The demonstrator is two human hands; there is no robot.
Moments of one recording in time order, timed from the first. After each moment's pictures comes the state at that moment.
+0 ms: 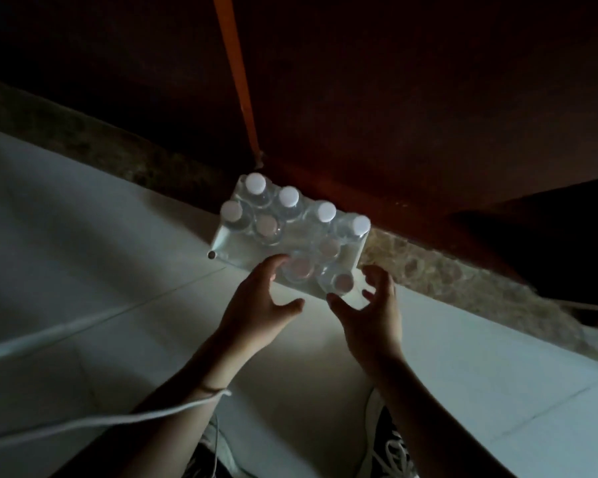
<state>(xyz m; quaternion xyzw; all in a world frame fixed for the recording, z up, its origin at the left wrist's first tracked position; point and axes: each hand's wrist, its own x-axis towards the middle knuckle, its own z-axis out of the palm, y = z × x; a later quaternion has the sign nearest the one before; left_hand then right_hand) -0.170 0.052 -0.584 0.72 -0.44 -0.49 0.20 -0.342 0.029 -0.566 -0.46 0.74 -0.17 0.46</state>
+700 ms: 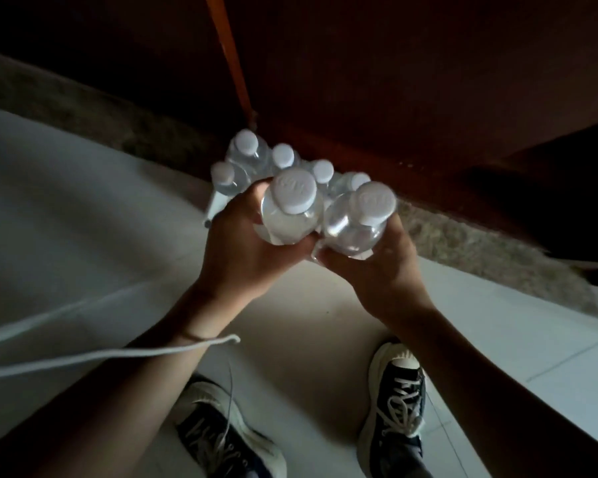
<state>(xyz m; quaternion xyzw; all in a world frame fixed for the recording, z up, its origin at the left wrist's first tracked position) -0.178 0.030 -0.559 0.73 -0.50 -0.33 0.33 -0.352 0.016 -0.564 -0.52 0.63 -0.25 0.52</state>
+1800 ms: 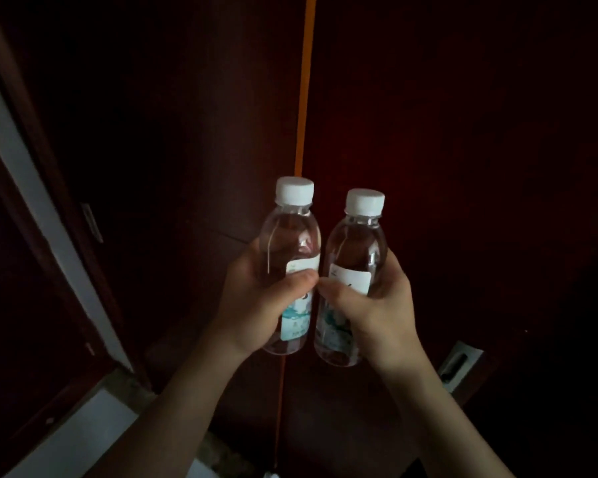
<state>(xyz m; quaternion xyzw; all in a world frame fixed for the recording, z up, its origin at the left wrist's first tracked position) -0.147 0.019 0.414 0.41 -0.52 -0.29 0.69 -0.297 -0.018 0.424 -0.61 0.25 -0.52 0.55</state>
